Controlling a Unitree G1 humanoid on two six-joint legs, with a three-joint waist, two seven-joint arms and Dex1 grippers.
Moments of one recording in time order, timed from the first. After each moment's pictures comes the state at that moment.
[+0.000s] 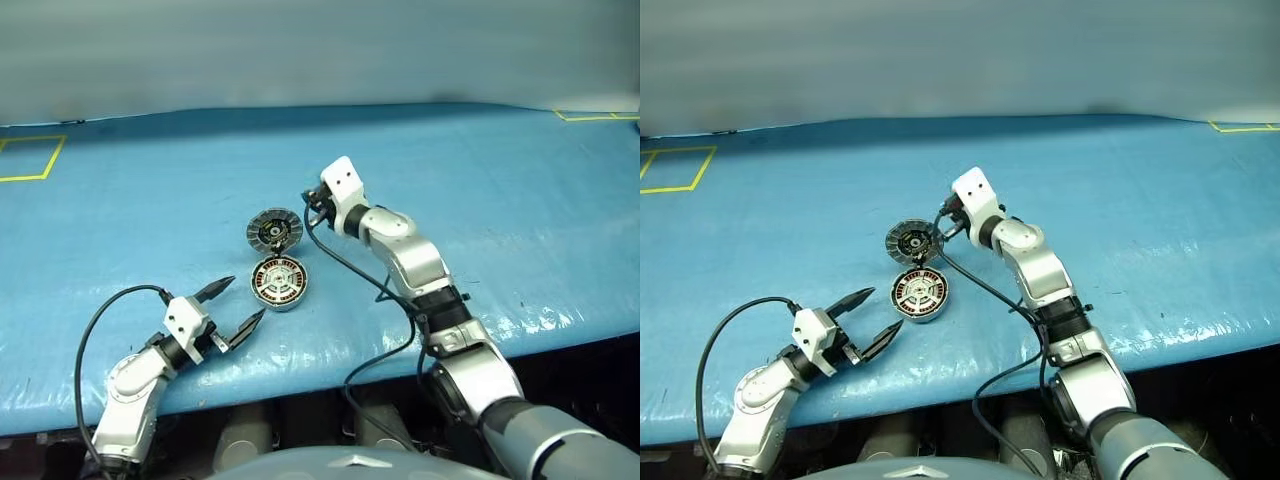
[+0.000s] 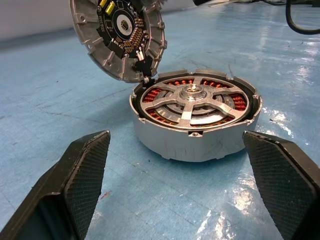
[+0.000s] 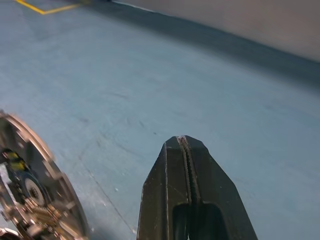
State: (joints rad) left arm 0.20 0.40 0.00 0.07 -0.28 -0.36 -0.79; right arm -0.72 -0.10 0.19 0.27 0.11 0.44 0.50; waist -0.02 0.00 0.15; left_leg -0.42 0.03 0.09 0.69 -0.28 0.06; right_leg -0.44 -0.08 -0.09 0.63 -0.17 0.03
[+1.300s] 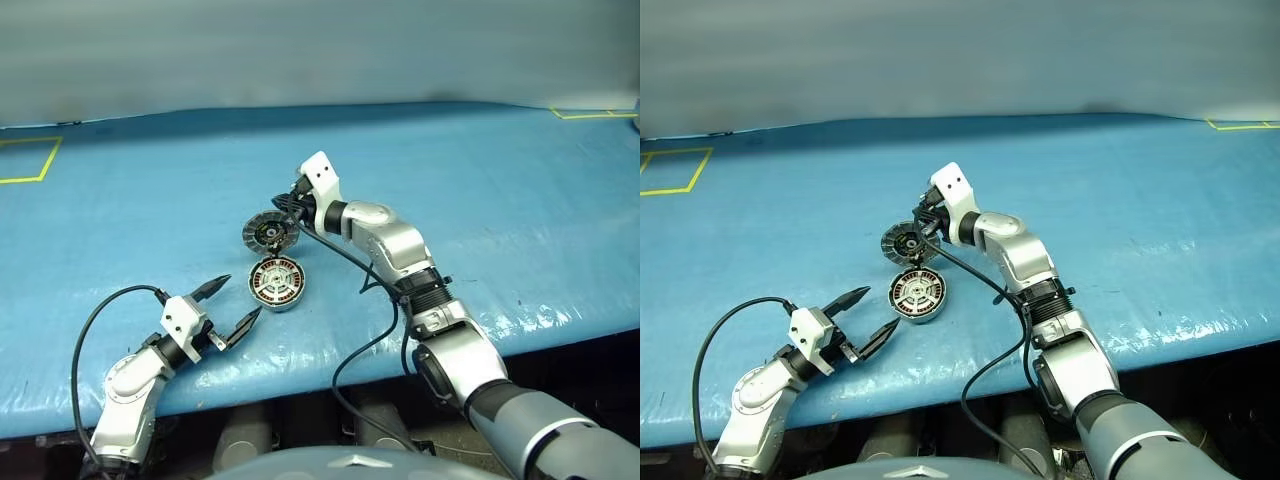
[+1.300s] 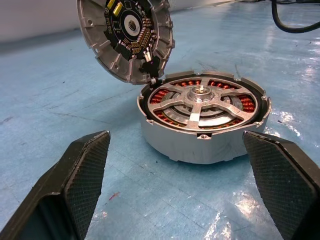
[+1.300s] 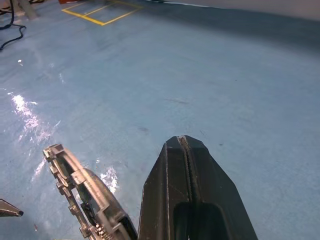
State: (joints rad) left arm 0.21 0.39 0.02 0.07 -0.28 -0.36 -0.76; right arm -0.80 -0.04 0.20 0.42 0.19 0.48 0.61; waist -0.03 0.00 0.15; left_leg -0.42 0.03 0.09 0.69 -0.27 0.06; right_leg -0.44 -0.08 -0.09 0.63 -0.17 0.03
